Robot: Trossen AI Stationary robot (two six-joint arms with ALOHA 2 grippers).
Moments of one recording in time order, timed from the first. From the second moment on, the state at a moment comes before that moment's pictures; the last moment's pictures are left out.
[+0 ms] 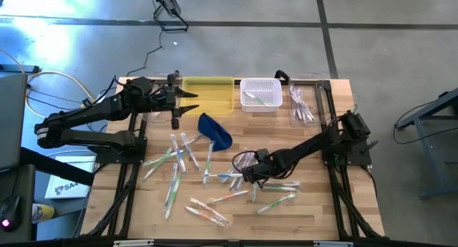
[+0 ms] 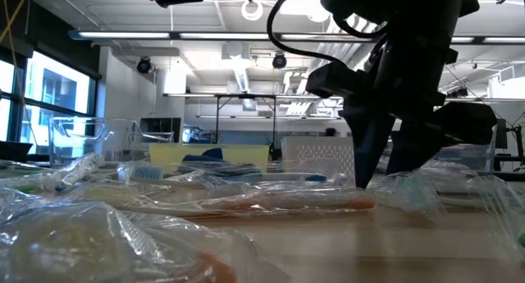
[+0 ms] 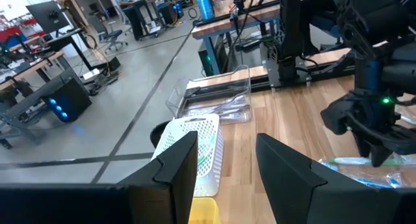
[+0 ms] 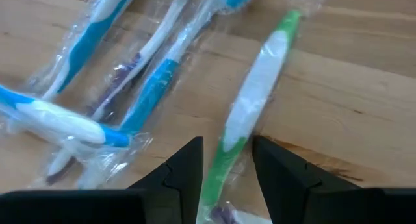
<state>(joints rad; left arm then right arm) 0.31 0.84 0.89 -0.19 0.08 0.34 0.33 1.84 1.06 -0.50 0.14 1.68</state>
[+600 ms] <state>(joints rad) 0.31 0.84 0.89 -0.19 0.08 0.34 0.33 1.86 1.06 -0.49 0.15 1.68</state>
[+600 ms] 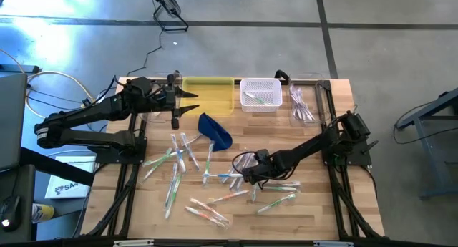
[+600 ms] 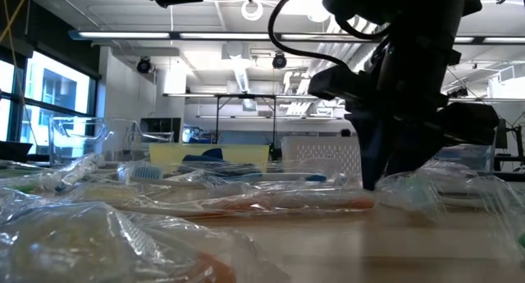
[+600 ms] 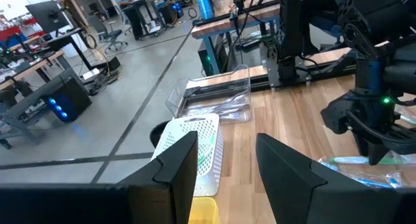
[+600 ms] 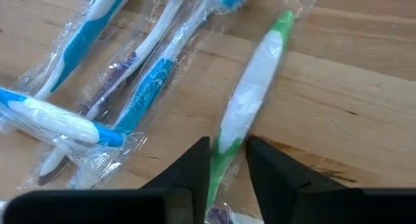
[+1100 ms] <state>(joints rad) 0.31 0.84 0.89 -0.19 0.08 0.34 0.33 1.87 1.06 -0.49 0.15 1.67</state>
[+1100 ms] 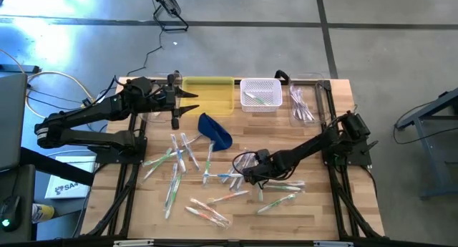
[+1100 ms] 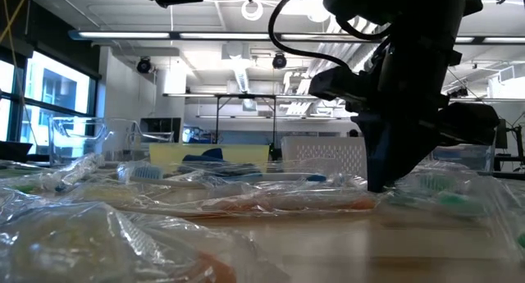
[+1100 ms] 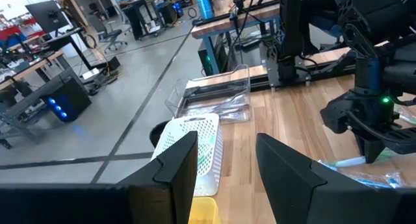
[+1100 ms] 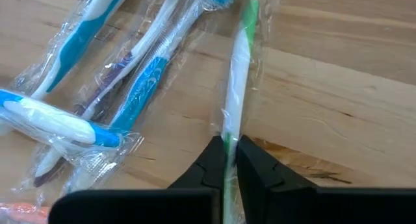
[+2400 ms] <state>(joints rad) 0.31 0.84 0.89 -0.23 0.08 0.10 0.32 1.45 1.06 -0.30 0.58 1.01</state>
